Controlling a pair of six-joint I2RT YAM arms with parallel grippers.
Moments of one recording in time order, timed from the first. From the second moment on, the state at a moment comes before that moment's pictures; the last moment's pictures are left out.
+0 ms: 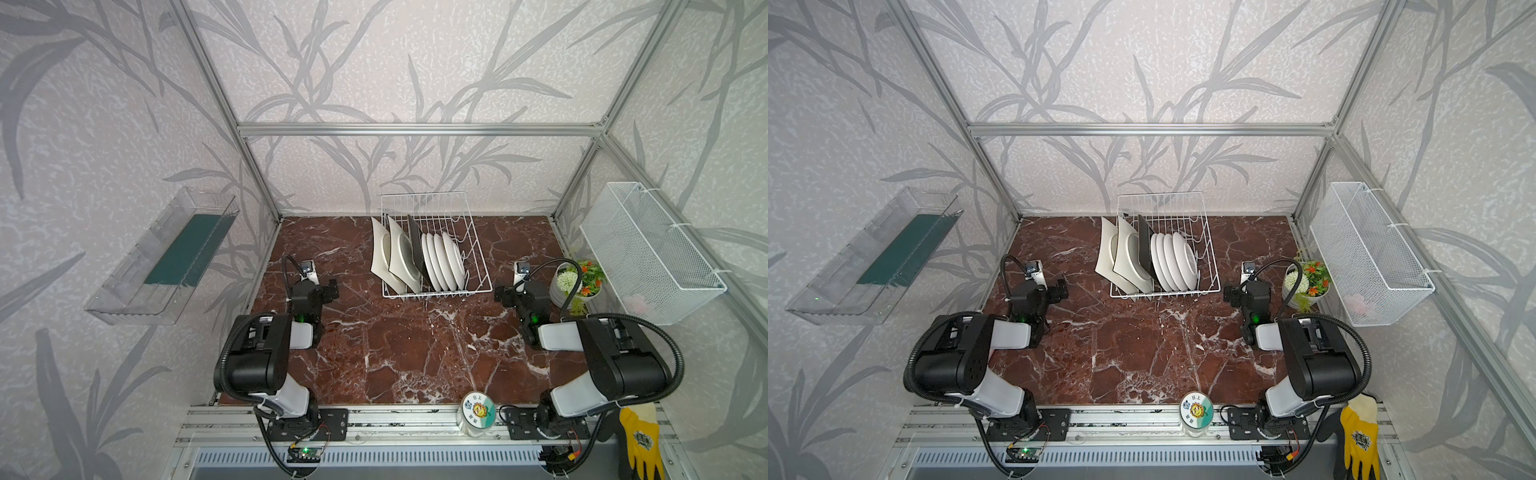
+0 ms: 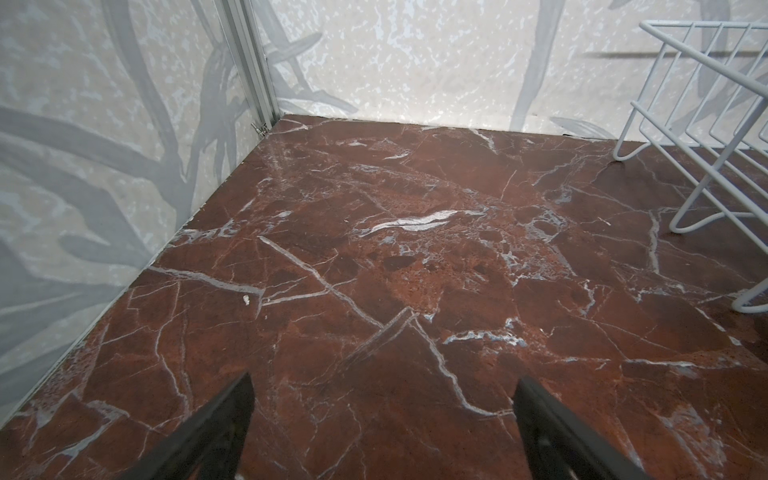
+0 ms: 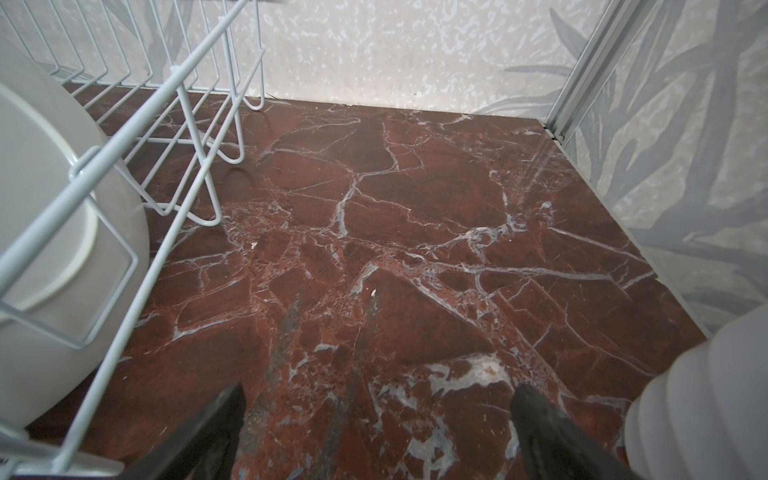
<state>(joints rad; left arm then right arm) 0.04 1.58 0.37 0.86 -0.14 -0.04 0.10 1.55 0.36 0.80 0.16 -0.02</state>
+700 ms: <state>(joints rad) 0.04 1.50 0.37 0.81 -0.14 -0.04 0.10 1.53 0.36 0.79 0.20 -0.02</state>
